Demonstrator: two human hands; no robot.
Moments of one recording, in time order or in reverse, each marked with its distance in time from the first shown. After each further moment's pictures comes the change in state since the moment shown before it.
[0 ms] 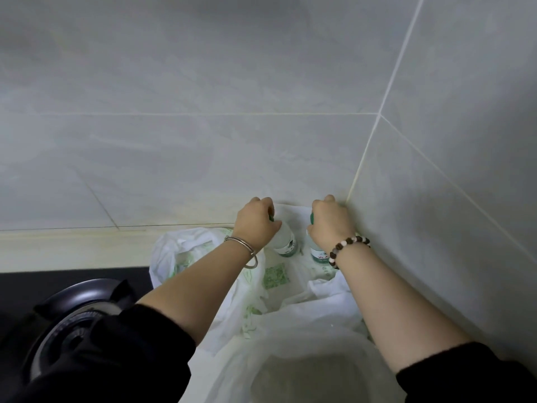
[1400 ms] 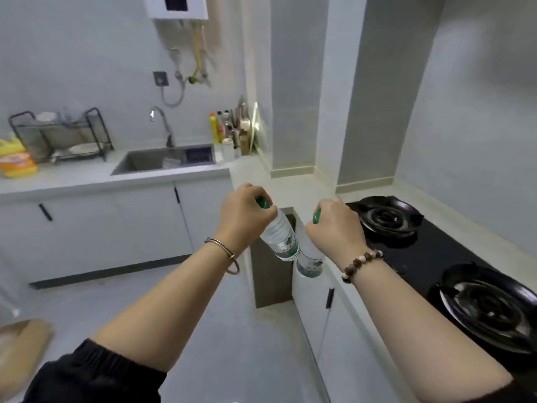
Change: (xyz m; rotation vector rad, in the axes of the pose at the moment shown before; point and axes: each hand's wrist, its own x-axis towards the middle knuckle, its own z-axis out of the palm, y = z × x) left_hand -0.733 -0.104 -0.356 0.346 1.054 -0.951; right_hand -0.570 -0.440 -0.063 0.434 -0.131 -1.350
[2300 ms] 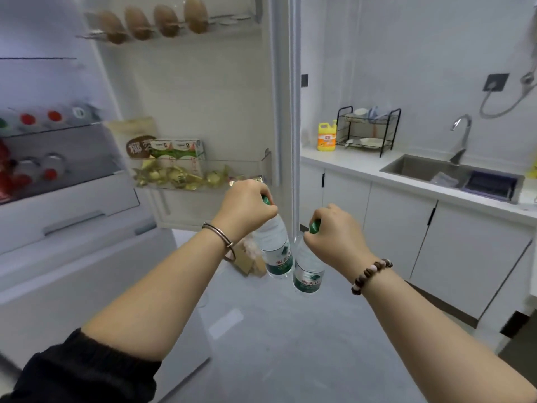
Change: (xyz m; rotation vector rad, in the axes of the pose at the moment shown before) left_hand -0.161 -0.134 -0.300 0.699 0.406 -0.721; right_hand -0.074 -0.336 0.116 0.486 -0.403 -1.026
